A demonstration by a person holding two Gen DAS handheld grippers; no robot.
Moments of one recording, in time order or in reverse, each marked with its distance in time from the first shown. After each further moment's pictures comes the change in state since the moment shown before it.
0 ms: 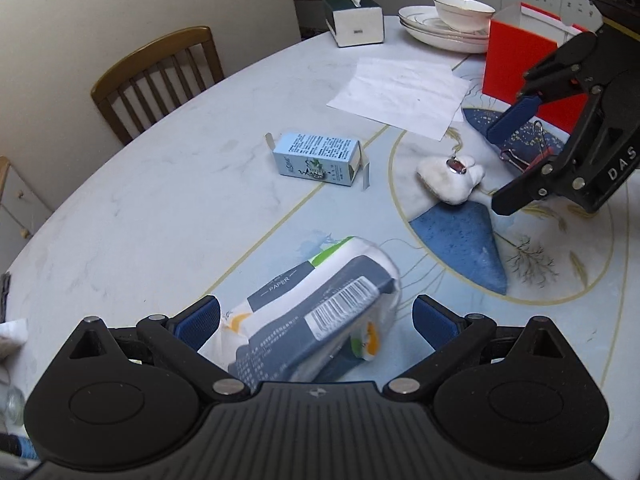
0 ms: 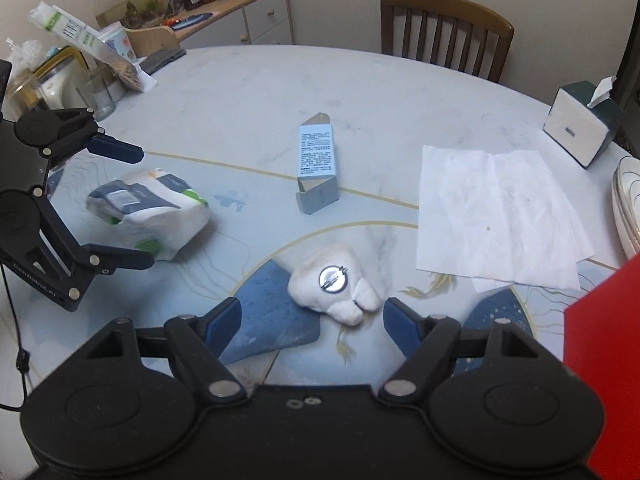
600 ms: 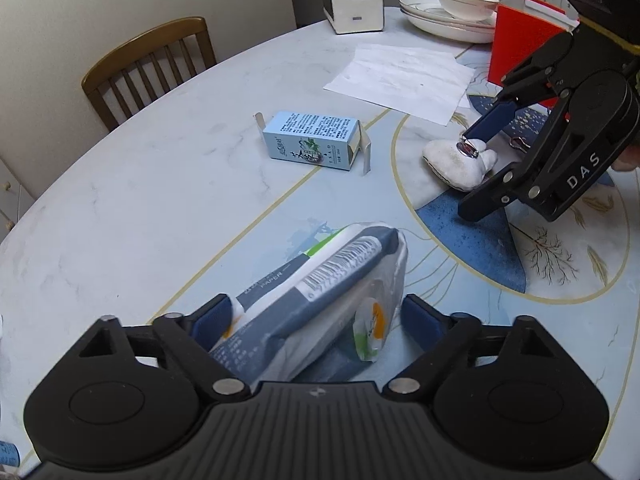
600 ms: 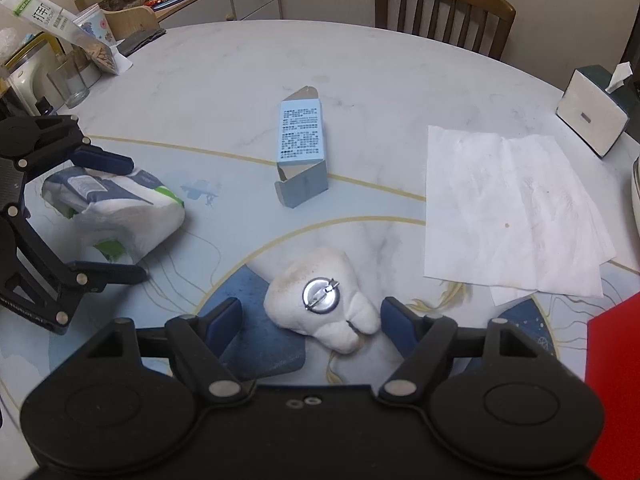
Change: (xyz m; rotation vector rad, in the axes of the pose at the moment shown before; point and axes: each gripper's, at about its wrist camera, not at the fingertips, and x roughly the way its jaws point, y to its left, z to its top) left arm 0.025 0.000 -0.007 -0.029 0.001 -0.021; right arm 0.037 -0.004 0.007 0.006 0.044 -0.029
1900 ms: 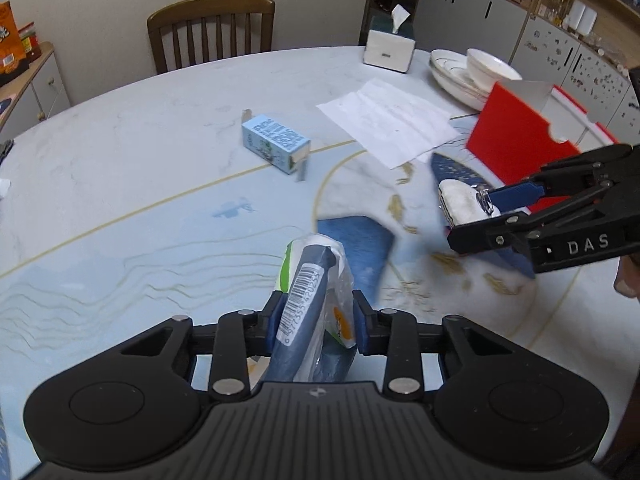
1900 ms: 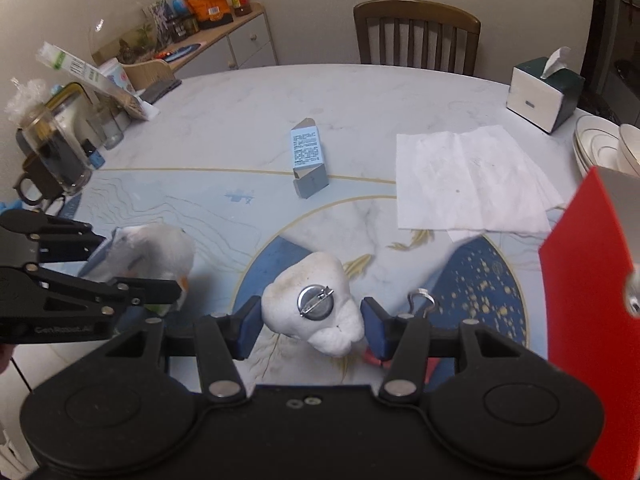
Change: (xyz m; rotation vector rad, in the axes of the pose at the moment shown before) left arm -0.070 -0.077 0.004 -0.389 -0.009 -0.003; right arm -0.094 -0.002 -0.053 0.107 -0.111 0.055
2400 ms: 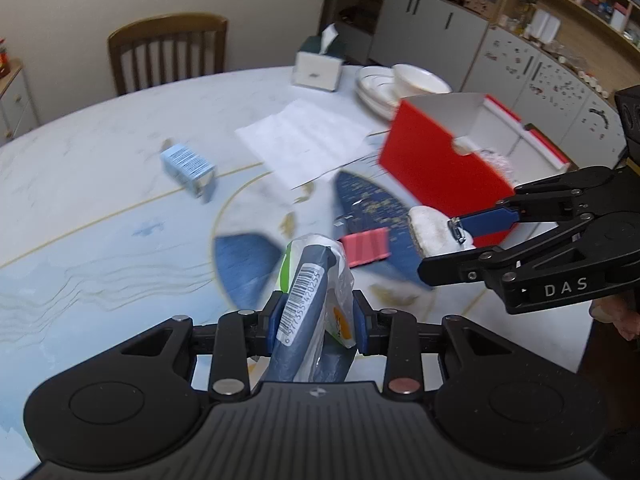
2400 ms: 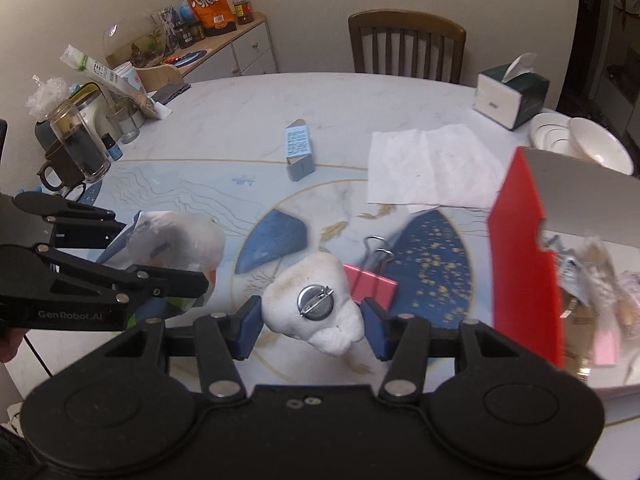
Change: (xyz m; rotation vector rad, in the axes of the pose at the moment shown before) left arm -0.035 -0.076 0.008 0.031 -0.039 -0.098; right arm -0.072 -0.015 -0.033 -0.012 -0.018 -0.014
